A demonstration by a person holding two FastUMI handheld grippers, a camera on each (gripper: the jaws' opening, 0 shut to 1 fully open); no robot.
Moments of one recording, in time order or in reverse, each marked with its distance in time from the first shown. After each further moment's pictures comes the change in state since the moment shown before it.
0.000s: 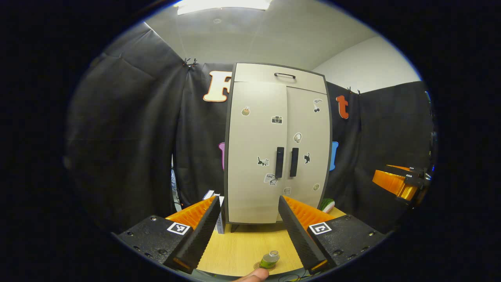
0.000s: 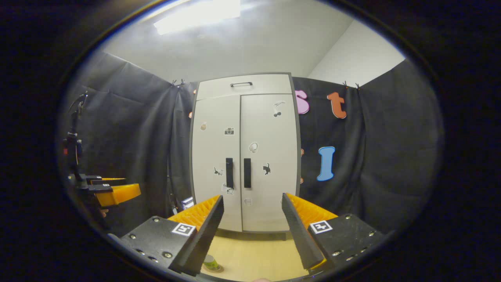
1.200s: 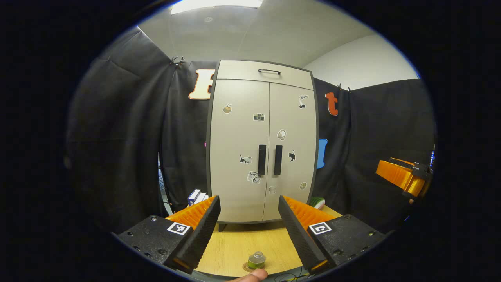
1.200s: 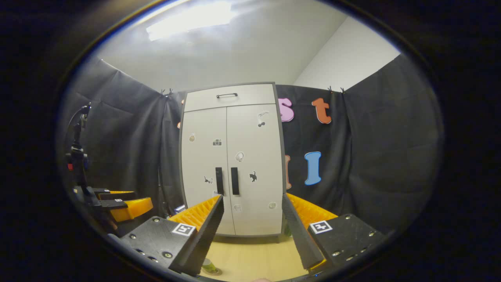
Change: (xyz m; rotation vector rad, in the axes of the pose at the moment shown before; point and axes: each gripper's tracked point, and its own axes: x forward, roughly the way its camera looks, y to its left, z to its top) left arm 0.015 -0.044 -0.001 0.006 0.012 -0.063; right arm -0.018 -0.028 0.020 0.044 -0.055 -0.092
